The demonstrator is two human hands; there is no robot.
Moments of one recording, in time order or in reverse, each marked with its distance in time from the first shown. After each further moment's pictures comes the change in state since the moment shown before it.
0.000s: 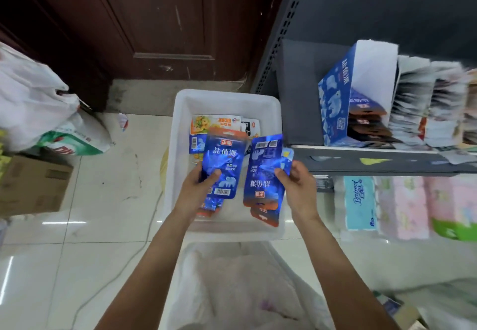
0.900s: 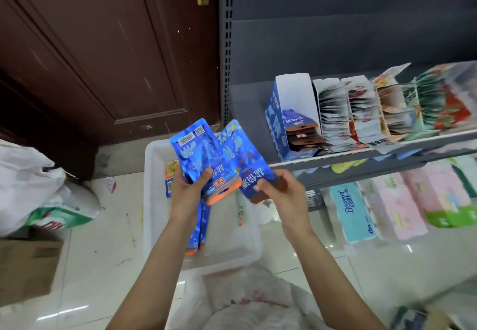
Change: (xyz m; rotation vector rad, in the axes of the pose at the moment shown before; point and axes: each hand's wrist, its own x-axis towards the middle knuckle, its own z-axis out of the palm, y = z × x) left_hand -0.028 0.076 0.075 -0.132 0.020 0.219; right_hand -0.030 -0.050 -0.052 0.328 0.033 -0.148
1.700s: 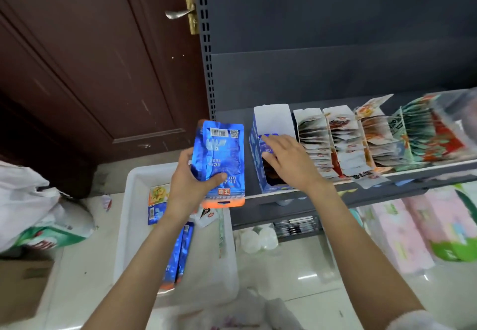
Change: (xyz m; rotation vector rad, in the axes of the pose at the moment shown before) left_hand 0.022 0.044 0.083 0.456 -0.068 0.247; right_hand 0.166 -0.053 -0.068 -1.336 -0.286 -0.616
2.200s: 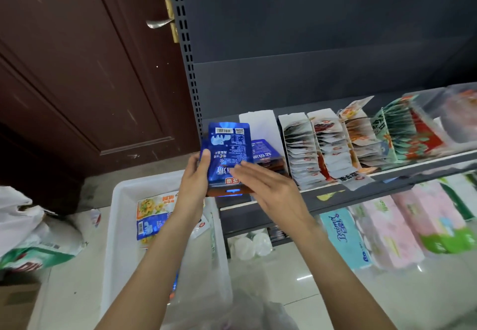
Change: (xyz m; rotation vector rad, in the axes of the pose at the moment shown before) left_hand 0.017 0.019 0.042 -0.370 -0.009 -0.191; right_hand -0.055 -0.042 -0.013 0.113 0.420 -0.438
